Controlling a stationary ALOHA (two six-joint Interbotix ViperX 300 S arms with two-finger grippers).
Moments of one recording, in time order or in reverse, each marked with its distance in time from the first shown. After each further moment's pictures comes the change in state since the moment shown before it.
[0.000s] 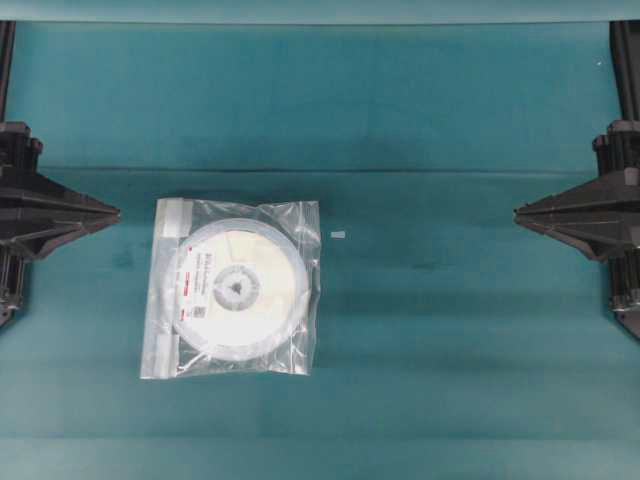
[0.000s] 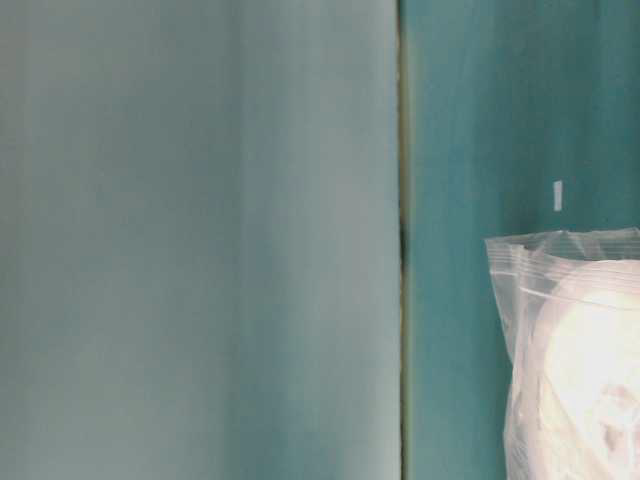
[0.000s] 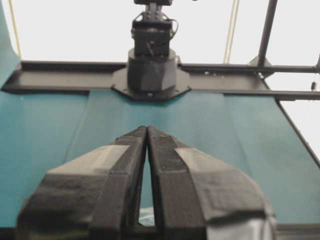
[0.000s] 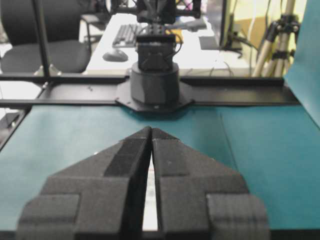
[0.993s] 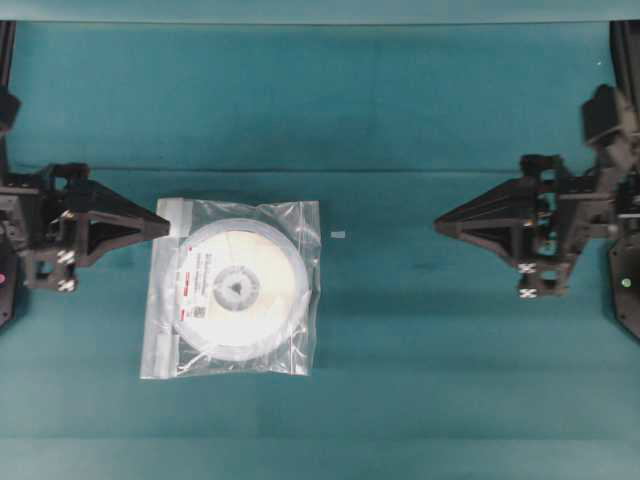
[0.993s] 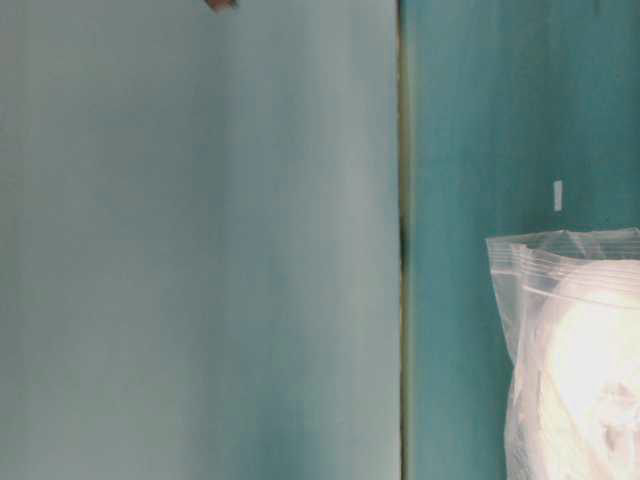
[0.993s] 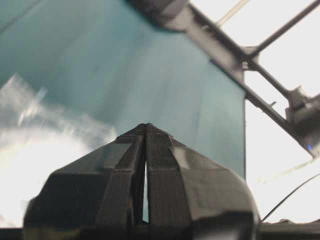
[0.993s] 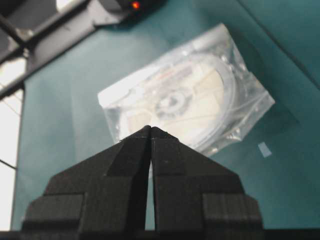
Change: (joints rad) left arm 0.054 0.241 -0.021 0.015 0.074 -0.730; right arm -0.035 0.391 -0.089 0.176 0.051 0.400
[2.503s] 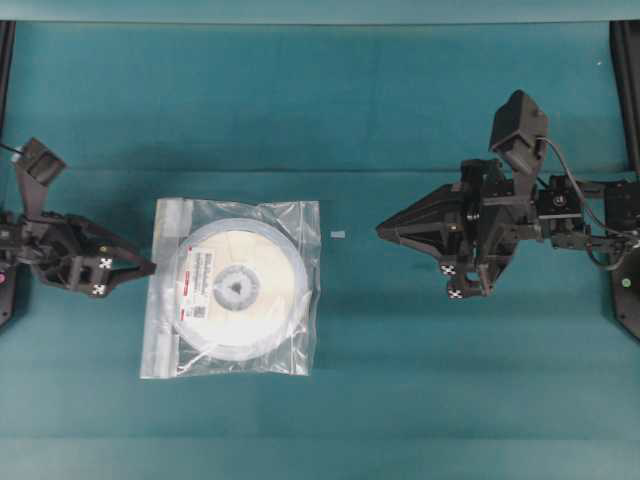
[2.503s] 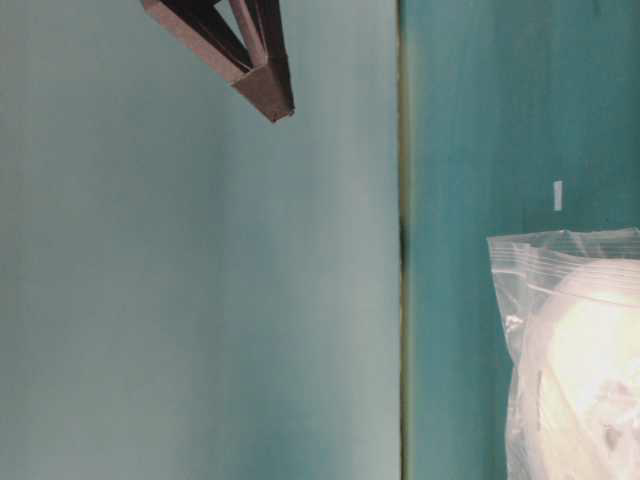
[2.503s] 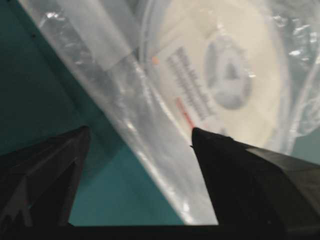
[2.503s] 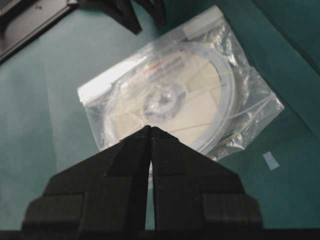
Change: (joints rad) left arm 0.054 0.465 0.256 0.002 -0.319 -0.229; right arm -0.002 0.232 -0.144 0.000 0.002 0.000
